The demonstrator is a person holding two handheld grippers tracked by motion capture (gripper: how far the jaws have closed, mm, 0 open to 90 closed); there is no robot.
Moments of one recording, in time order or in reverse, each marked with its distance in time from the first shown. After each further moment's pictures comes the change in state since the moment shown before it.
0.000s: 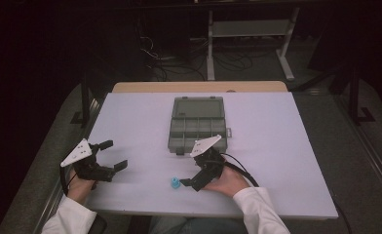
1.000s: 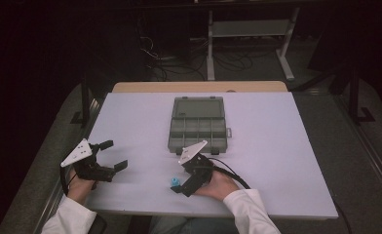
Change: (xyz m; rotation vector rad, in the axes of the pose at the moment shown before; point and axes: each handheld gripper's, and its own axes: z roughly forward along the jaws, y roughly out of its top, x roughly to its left) left arm 0.000 0.000 0.000 0.004 -0.005 0.009; right arm 0.012 0.004 0.031 0.044 0.072 -0.047
